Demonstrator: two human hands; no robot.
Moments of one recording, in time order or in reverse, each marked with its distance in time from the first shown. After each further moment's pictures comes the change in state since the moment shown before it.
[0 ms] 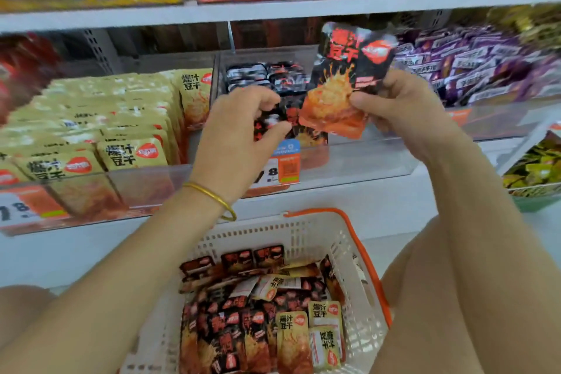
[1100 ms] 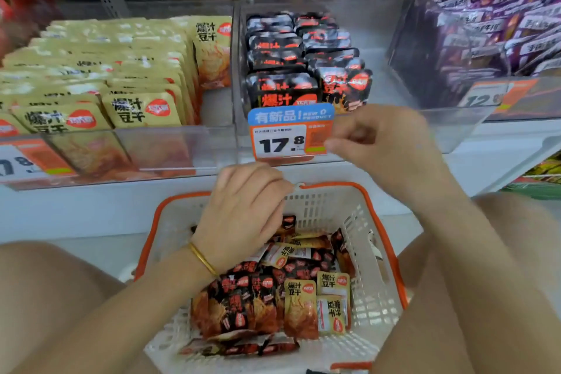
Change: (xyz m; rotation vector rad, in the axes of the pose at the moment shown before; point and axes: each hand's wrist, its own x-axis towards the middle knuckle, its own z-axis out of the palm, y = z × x) left_hand -0.105 -0.062 0.027 0.350 -0.078 0.417; right_hand -0.049 0.013 0.068 -0.531 -0.071 -0.021
